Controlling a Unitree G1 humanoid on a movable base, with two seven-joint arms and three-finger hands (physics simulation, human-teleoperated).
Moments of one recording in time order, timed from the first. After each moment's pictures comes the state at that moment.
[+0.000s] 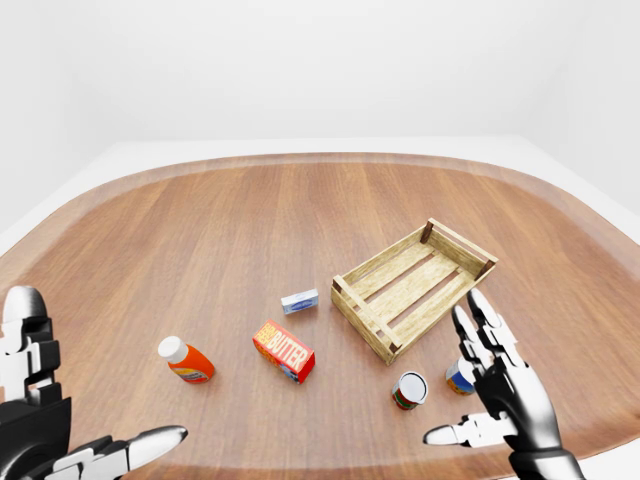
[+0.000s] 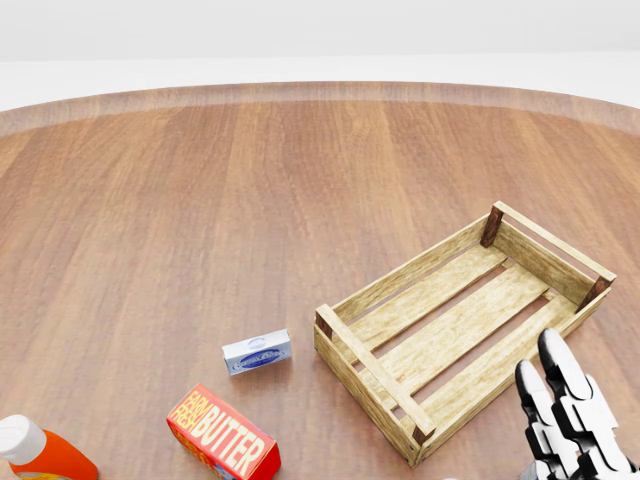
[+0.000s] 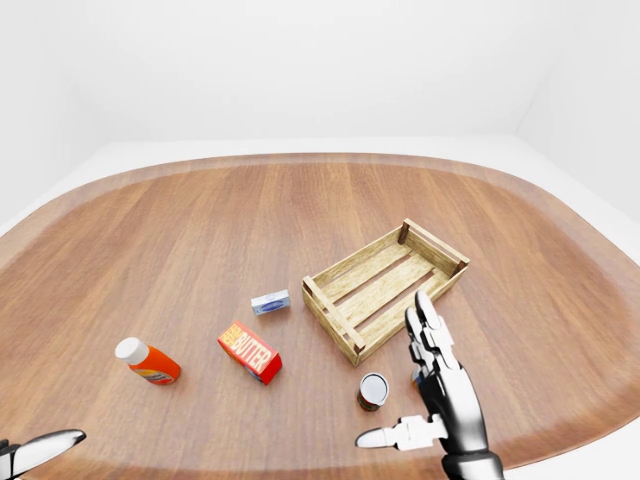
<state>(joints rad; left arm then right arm) 0.46 -0.35 0.71 -1.05 -0.39 0.09 -0.44 0.56 0.19 -0.31 -0.55 0.07 -0.09 0.59</state>
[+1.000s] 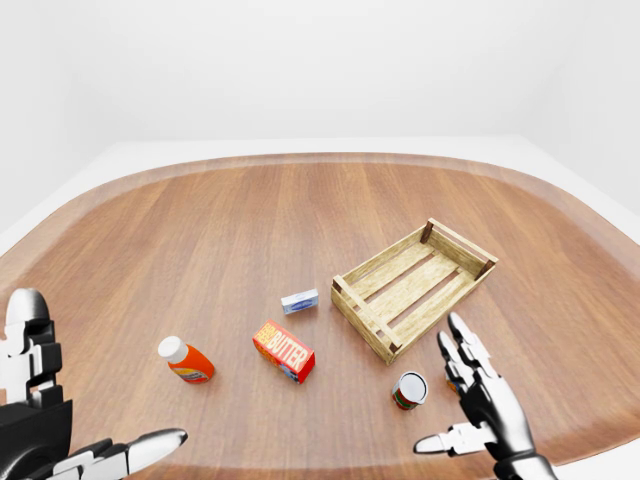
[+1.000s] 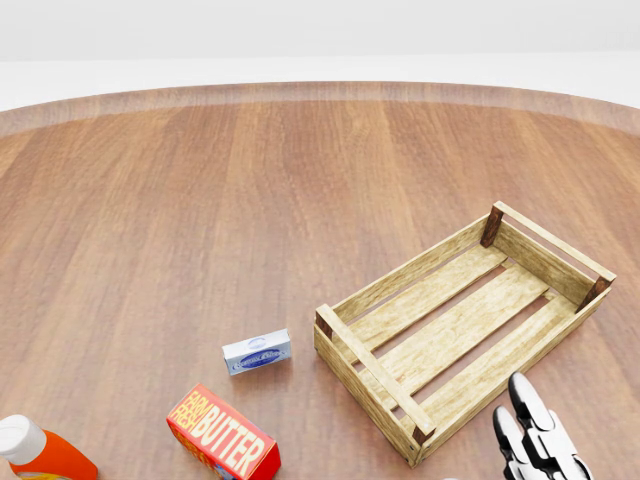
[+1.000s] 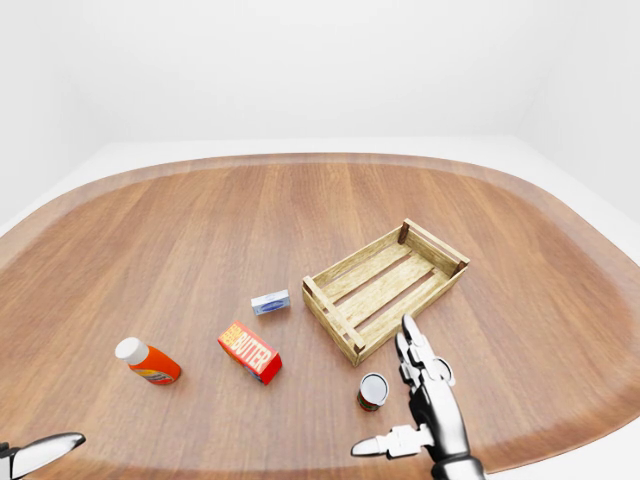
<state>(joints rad) 0.48 -0.34 0.69 -1.05 -0.41 0.09 -0.43 0.57 0.15 -0.27 -0.37 0.02 -0.09 0.56</state>
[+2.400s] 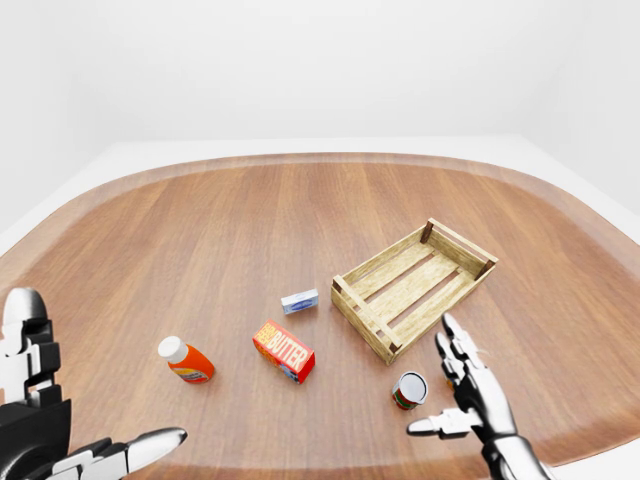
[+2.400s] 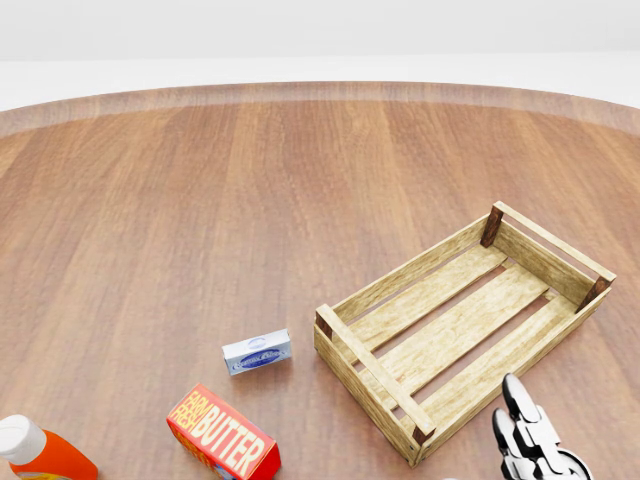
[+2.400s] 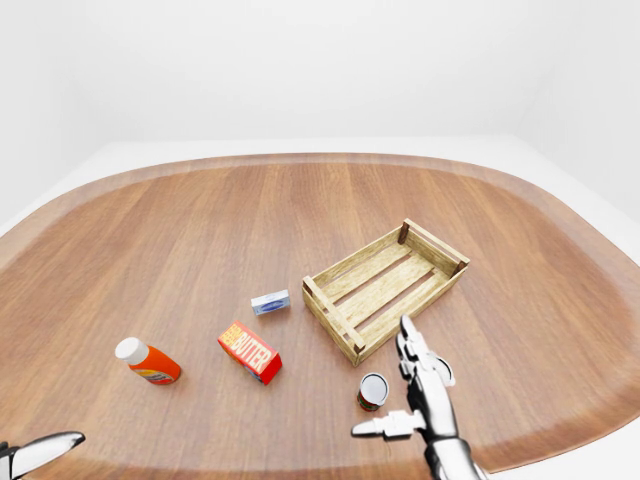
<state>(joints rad) 0.47 -0.35 0.71 -1.05 -0.40 0.09 -0.44 0.47 0.07 -0.25 -0.20 -0.03 -0.09 0.43</state>
